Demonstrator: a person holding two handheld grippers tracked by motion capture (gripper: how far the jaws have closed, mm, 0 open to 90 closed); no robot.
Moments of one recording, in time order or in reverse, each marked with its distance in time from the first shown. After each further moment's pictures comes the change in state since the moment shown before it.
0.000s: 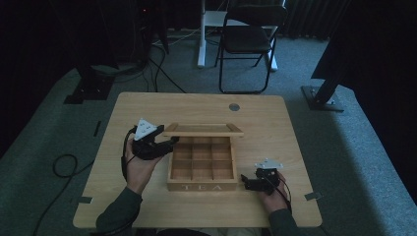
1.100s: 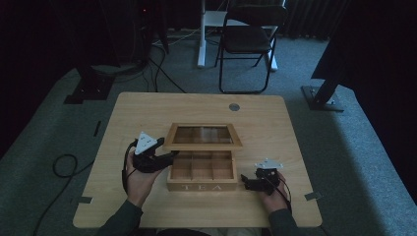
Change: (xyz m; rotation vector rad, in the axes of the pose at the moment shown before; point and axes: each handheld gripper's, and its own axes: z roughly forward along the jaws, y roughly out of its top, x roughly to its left) left arm -0.010 -0.034 -0.007 0.025 -0.008 -0.017; right arm 0.000 0.000 0.000 -0.003 0.000 0.000
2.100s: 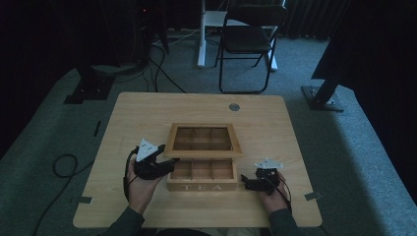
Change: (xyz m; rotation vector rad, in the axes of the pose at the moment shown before) left arm -0.005 -0.020 0.000 0.022 -0.002 -0.026; right arm 0.000 0.000 0.000 -0.001 0.001 -0.003
